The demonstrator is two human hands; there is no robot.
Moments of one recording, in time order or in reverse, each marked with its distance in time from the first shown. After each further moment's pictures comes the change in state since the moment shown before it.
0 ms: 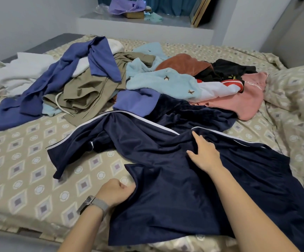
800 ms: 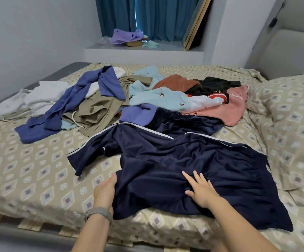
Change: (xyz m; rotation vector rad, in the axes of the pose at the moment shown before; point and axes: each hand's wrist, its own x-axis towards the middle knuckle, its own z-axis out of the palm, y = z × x) left_hand -0.063 -0.017 -0.007 -0.961 0.383 -0.061; right_hand -0.124 0.023 0.023 -0.194 -0.365 -0.087
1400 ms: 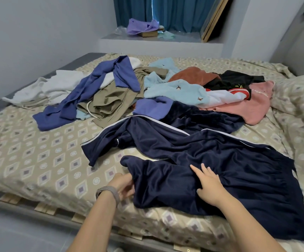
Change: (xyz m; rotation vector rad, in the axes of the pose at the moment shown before) left_hand 0.016 0.011 0.002 0.156 -0.218 -0.241; right_hand 0.005 -0.031 -0.009 0.042 0.069 -0.055
